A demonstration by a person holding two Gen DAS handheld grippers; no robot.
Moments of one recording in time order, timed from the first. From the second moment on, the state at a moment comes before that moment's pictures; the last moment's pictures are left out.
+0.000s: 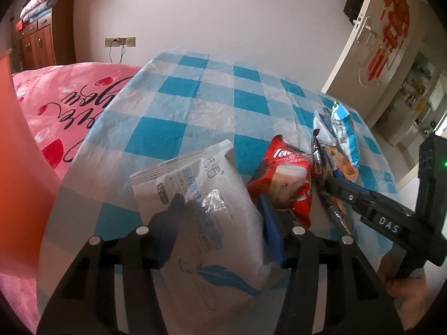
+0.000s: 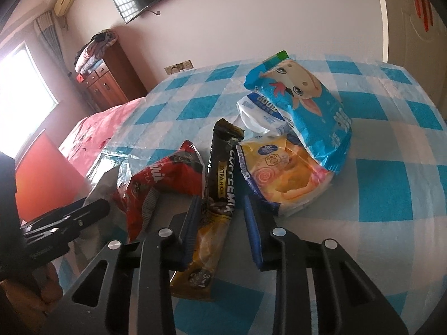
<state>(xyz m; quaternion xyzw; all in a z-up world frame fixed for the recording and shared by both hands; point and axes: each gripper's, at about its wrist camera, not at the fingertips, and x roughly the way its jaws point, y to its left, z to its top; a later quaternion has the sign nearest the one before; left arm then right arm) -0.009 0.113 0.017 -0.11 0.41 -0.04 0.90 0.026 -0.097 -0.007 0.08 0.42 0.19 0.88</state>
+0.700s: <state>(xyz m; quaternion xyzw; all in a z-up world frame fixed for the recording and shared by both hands) -0.024 0.143 0.008 -0.16 0.47 -0.04 0.87 0.020 -0.059 -0.005 -0.04 0.42 0.16 0.89</state>
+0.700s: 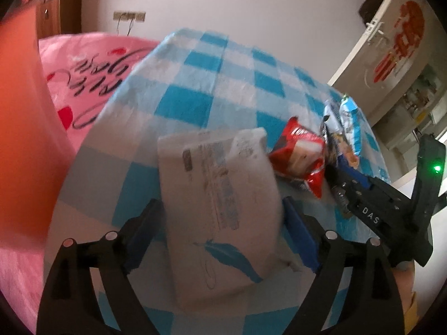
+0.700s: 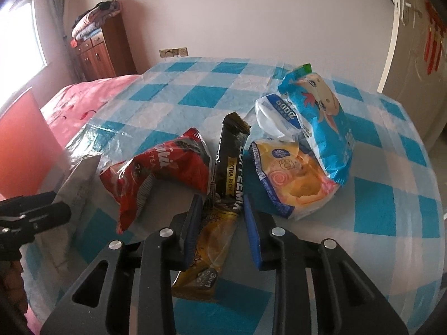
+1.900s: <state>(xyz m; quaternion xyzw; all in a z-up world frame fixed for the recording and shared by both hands) -0.058 0.130 0.039 -0.16 0.40 -0.10 0.90 -0.030 -0.101 0.028 0.05 0.38 0.14 0.91</state>
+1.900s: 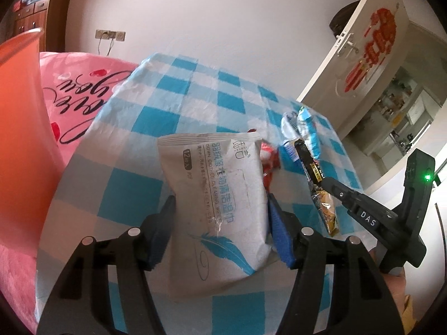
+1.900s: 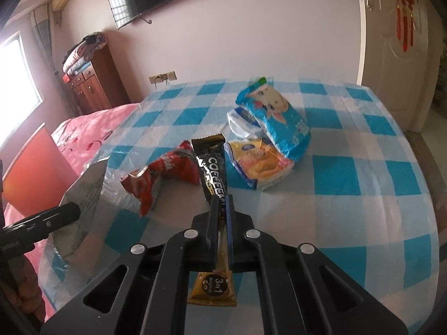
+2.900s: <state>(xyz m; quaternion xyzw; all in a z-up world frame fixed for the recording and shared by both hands) -0.128 0.262 0.159 -0.19 0.22 0.03 0.95 -0.036 0.074 0.189 0.08 0.30 0.38 0.87</state>
